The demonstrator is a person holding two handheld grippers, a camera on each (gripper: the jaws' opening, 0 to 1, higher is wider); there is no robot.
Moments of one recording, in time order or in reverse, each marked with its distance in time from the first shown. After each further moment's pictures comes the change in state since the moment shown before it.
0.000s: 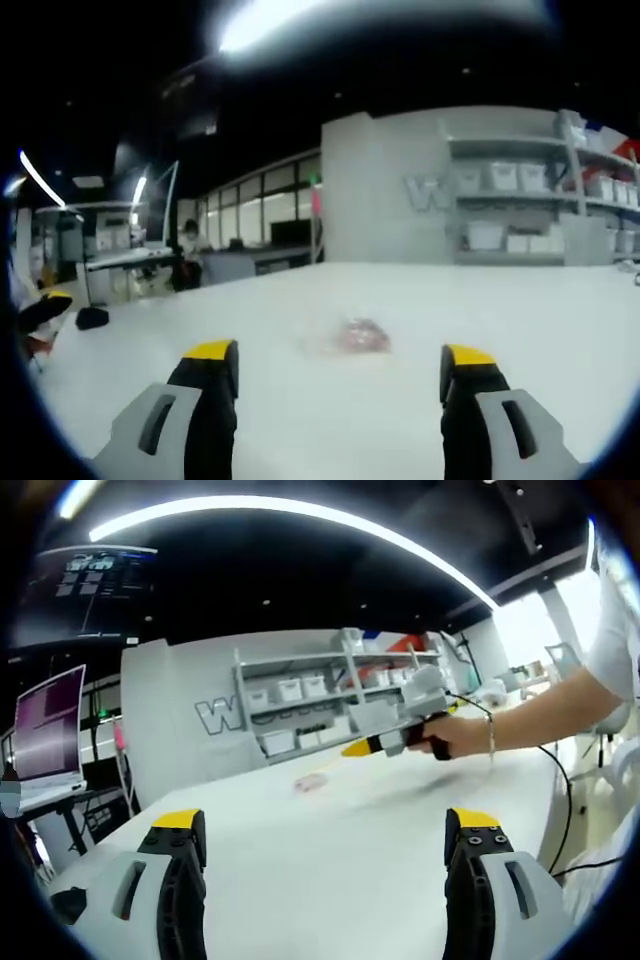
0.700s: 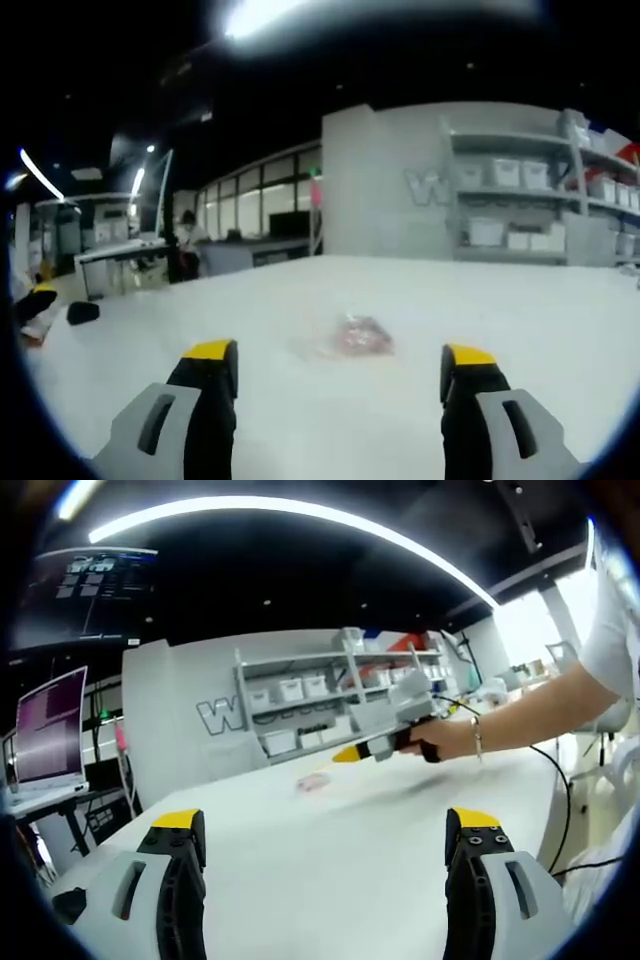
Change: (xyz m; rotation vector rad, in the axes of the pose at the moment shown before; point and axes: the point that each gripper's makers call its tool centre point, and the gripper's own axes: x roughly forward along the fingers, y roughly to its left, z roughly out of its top) left arm -0.001 0.002 0.002 0.003 -0.001 0.007; right arm 0.021 -0.001 -0.006 -0.017 0.037 -0.008
